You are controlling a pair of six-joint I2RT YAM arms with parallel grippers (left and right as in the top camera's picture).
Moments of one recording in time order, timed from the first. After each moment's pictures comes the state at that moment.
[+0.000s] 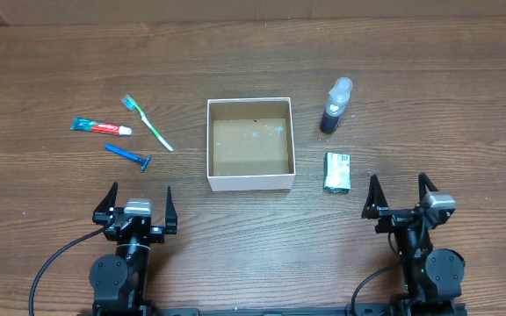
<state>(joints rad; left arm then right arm) 0.00 0.01 0.02 -0.11 0.02 0.16 0.07 0.01 0.02 -0.01 -0.01 0.17</state>
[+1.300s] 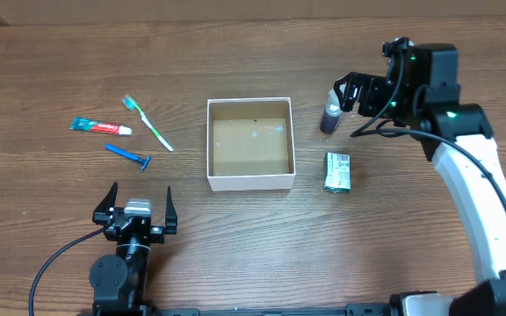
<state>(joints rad) 0.00 0.01 0.02 -0.10 0.02 0.16 0.09 1.52 1.31 -0.60 -0.27 0.27</state>
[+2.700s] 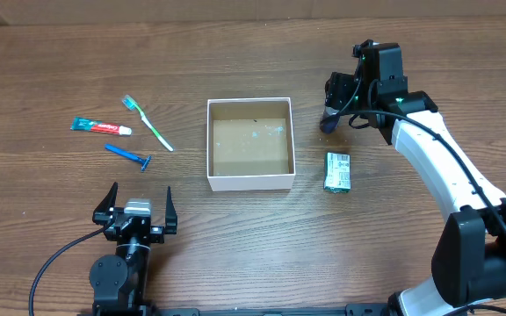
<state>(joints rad) 0.00 0.01 0.02 -0.11 0.02 0.16 0.18 1.73 1.31 -0.43 -0.07 0.33</state>
